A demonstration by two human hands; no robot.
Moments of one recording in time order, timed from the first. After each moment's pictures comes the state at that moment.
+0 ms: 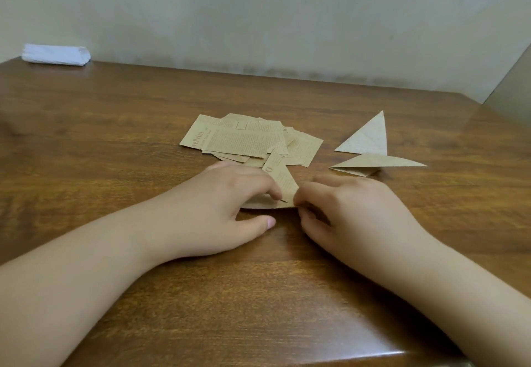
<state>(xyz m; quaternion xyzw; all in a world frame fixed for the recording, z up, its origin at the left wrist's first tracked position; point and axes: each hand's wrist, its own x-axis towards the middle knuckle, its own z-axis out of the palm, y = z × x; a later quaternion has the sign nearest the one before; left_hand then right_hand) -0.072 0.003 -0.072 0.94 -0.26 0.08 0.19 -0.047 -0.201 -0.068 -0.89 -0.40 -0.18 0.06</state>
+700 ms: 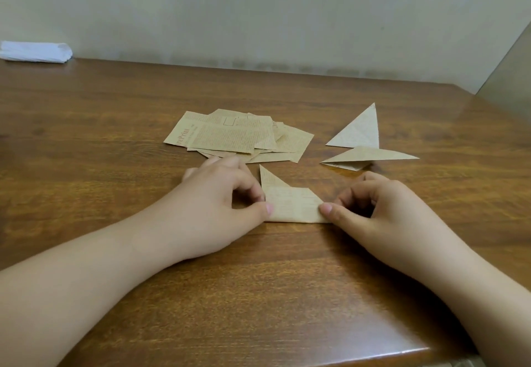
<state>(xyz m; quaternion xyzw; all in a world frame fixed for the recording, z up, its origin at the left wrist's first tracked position) -0.073 -0.018 -0.070 0.94 -0.11 0.05 0.31 -0.054 -0.236 -0.065 -0.94 -0.13 -0.01 0.30</state>
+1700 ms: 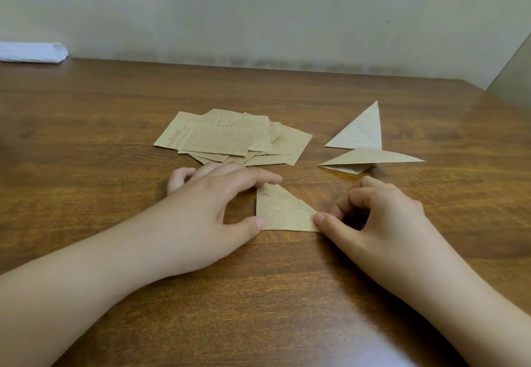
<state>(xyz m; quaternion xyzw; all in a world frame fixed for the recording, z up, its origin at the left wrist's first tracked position) -0.073 -0.020 -0.072 0.96 -0.13 0.03 0.24 -0.055 -0.229 -0.067 -0.95 -0.14 -0.04 0.26</state>
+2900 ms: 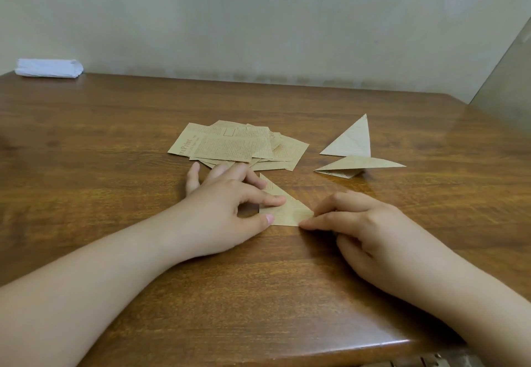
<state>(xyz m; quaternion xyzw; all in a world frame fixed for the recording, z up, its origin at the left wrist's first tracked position) -0.071 -0.028 -0.072 0.96 -0.10 0.01 0.25 -0.061 -0.247 -0.064 -0.90 -0.40 -0.06 0.13</state>
